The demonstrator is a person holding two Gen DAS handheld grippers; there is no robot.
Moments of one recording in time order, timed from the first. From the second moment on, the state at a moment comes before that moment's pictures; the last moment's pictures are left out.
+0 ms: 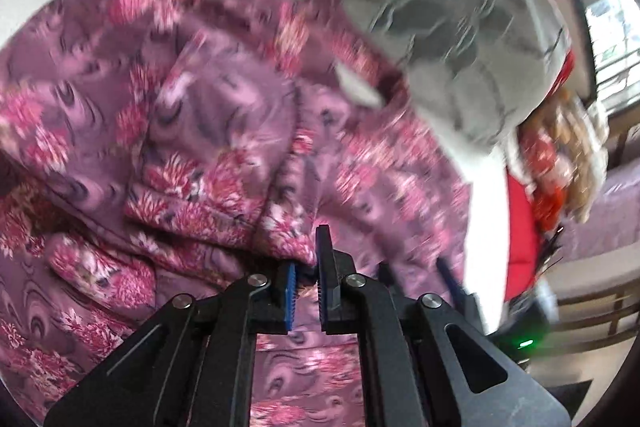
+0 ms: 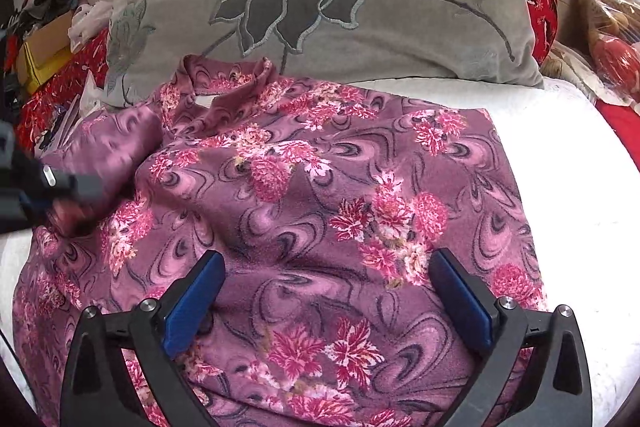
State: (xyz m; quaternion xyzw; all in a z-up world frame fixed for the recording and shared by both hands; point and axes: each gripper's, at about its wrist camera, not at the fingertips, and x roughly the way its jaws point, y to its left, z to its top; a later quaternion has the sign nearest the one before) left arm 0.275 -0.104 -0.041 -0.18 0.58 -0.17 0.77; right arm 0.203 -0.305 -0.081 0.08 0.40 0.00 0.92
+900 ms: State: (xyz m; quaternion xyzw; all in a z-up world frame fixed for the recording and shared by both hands) left arm 0.280 0.085 -0.065 -0.44 0.53 -0.15 0.71; right arm 0.228 -0.124 -0.033 -0.18 0.36 0.07 0.91
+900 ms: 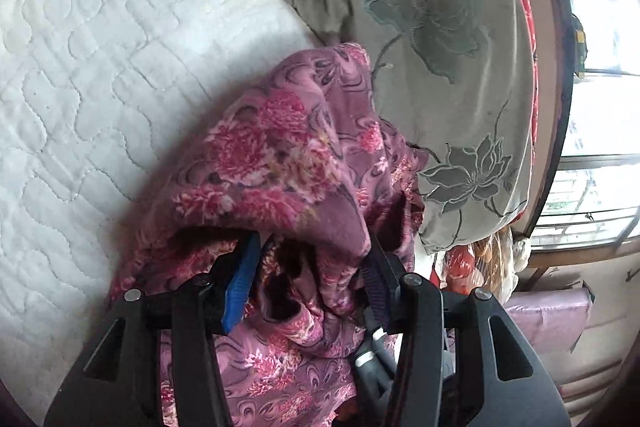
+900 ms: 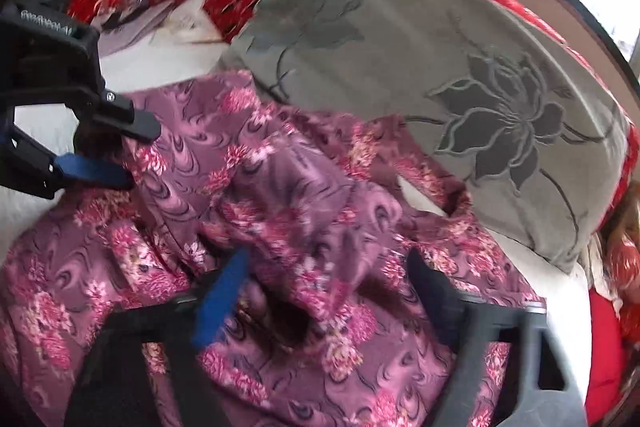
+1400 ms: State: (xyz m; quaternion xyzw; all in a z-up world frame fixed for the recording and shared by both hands) left arm 0.262 0.074 -0.079 -0.44 0.55 -0.15 0.69; right arm 0.176 -0.358 -0.050 0.28 0.41 0.00 0.87
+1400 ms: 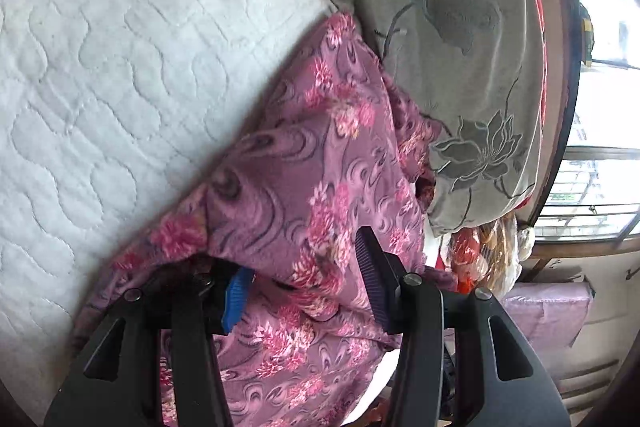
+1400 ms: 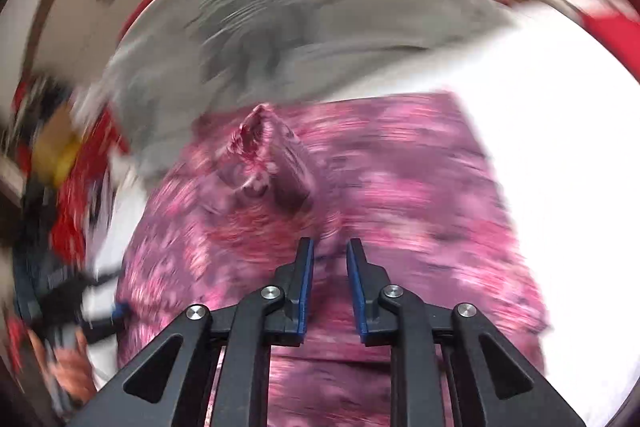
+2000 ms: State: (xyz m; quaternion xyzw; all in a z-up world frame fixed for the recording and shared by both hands) left arm 0.261 0.075 -0.081 -0.43 0.56 -0.13 0.70; right arm 0.168 -0.395 -0.043 0.41 0.35 -0.05 0.84
